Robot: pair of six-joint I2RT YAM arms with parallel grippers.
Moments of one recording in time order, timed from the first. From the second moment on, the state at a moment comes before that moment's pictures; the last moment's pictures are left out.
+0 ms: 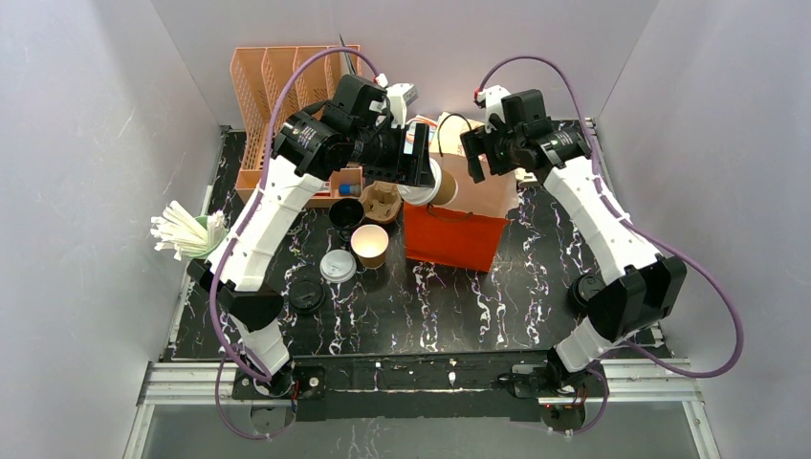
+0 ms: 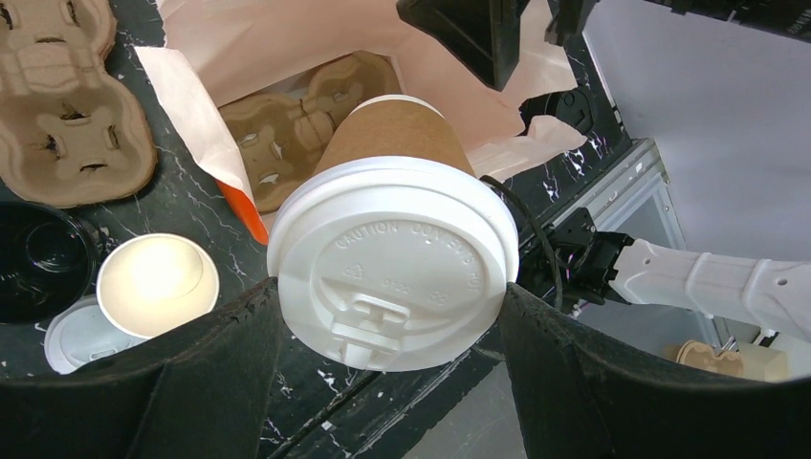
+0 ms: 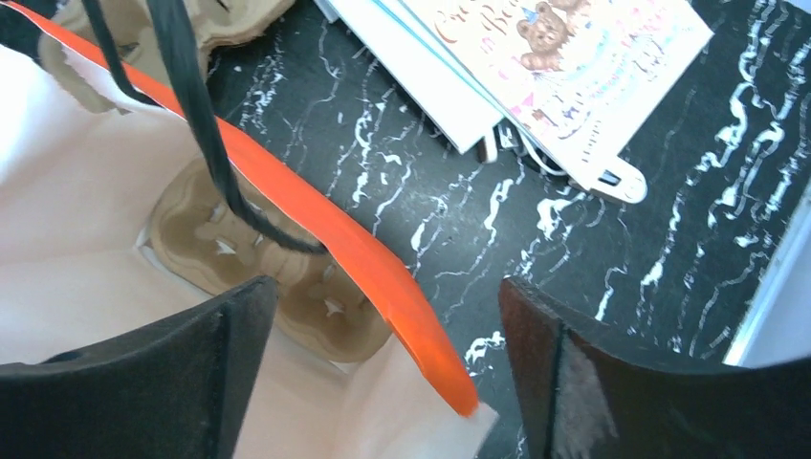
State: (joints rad) left arm -0.68 1.75 2.27 -1.25 0.24 -0.37; right arm 0.42 1.57 1.69 -0.84 0.01 -0.08
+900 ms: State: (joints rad) left arm -0.68 1.76 2.30 -1.28 0.26 -0.31; right arm 0.56 1.35 1.60 -0.79 -0.17 -0.04
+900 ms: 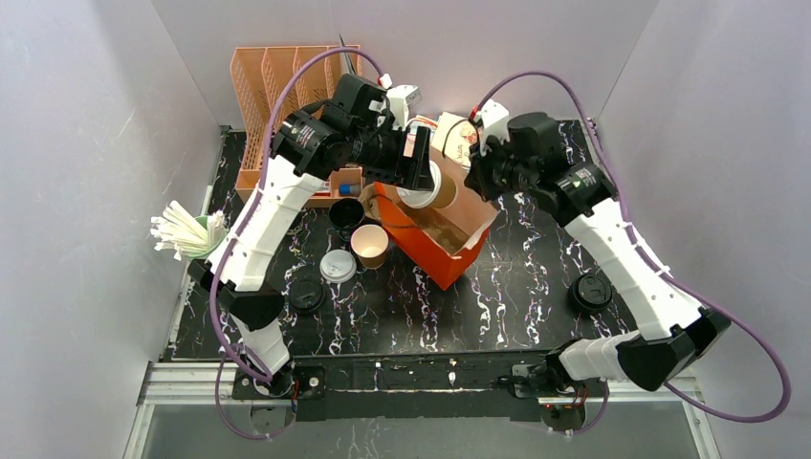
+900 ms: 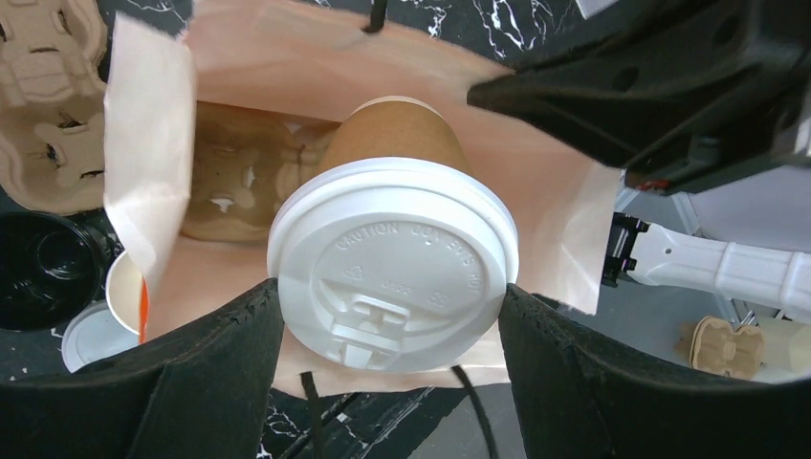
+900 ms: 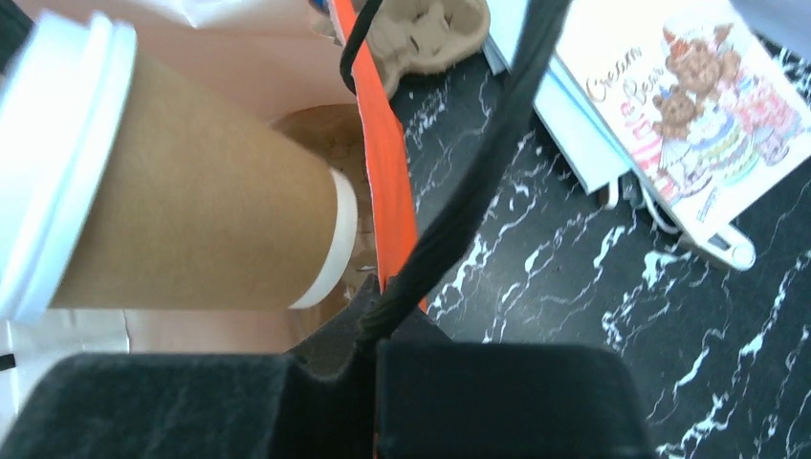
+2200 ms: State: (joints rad) left arm -0.86 1.85 2.09 -1.17 0.04 -0.35; right arm 0.98 1.00 1.15 -0.64 0.66 0.24
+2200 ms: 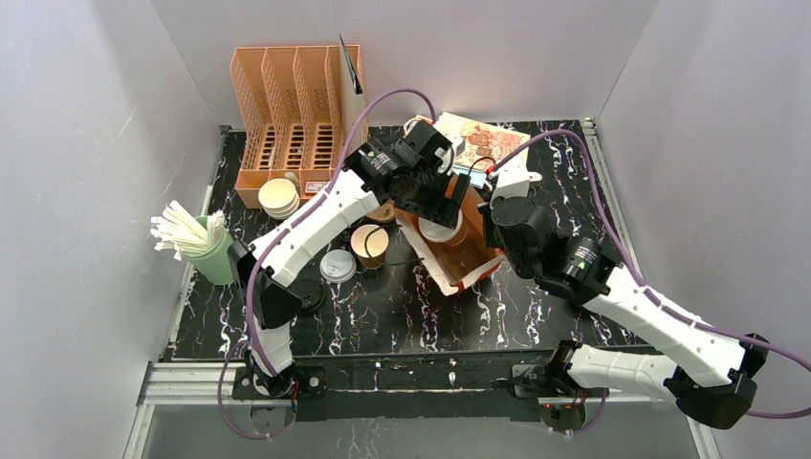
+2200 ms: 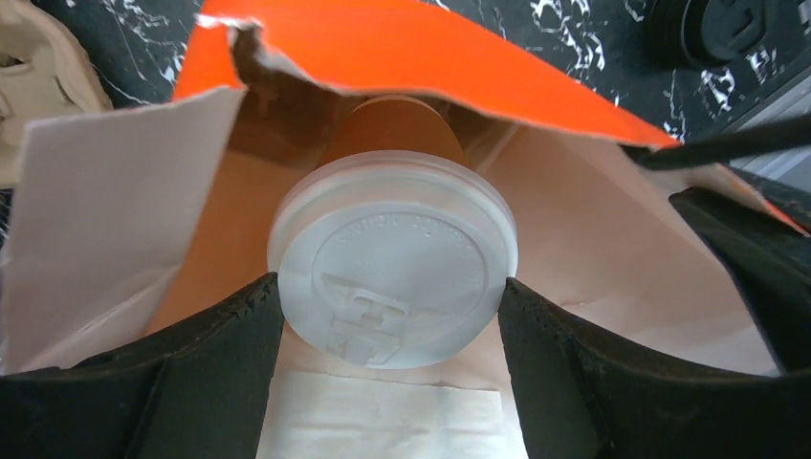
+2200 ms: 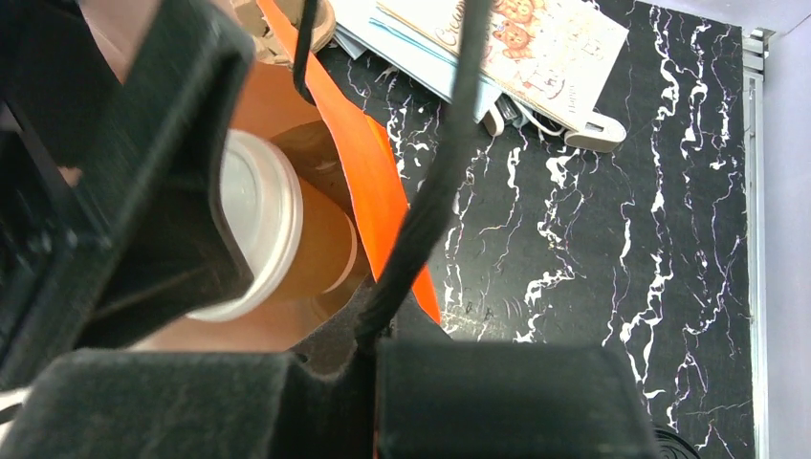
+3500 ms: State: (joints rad) left arm -0.97 1.89 1.90 -0.96 -0.29 -0.19; right arm 0.98 0.94 1.15 -0.71 0.66 0.34
